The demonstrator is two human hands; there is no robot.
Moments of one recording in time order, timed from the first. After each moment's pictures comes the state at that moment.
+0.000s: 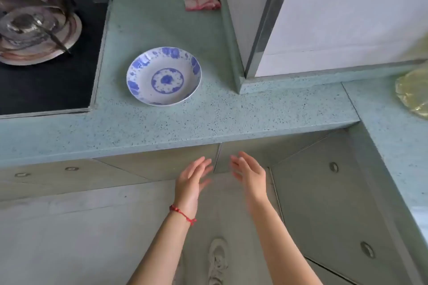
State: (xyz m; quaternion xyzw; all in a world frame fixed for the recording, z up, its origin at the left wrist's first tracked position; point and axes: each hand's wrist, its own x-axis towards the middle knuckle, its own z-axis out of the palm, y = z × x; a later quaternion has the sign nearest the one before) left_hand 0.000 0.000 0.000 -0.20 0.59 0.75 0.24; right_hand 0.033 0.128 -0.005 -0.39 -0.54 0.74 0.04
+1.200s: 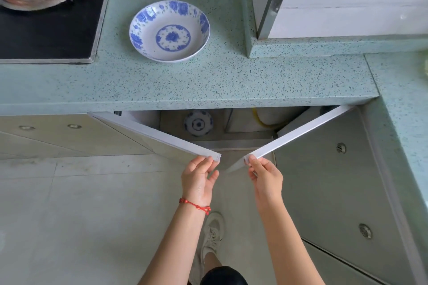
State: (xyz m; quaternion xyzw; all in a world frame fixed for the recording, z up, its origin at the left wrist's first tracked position) left_hand 0.061 0.011 -0.022 -0.37 0.44 0.80 0.20; right_hand 0.102 0.138 -0.032 -0.43 -0.51 0.74 0.06
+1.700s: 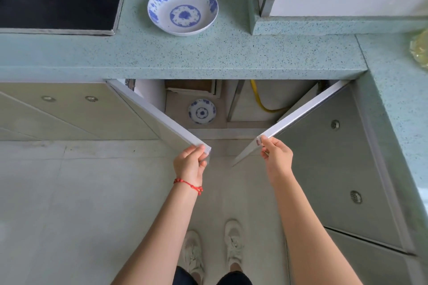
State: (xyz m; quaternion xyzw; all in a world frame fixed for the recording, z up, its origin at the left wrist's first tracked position) left_hand 0.116 -0.031 -0.019 -0.38 0.48 0.78 0.17; right_hand 0.147 0.147 -0.026 -0.40 -0.58 0.71 0.06
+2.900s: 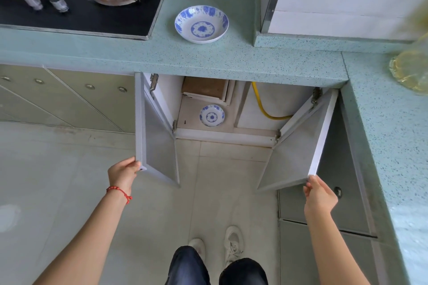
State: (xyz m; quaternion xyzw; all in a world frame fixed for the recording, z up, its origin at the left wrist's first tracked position) left_hand 0.198 -0.194 -0.016 -0.36 0.73 0.58 0.04; right_hand 0.287 0.230 -0.013 -0.58 -0.49 0.63 0.18
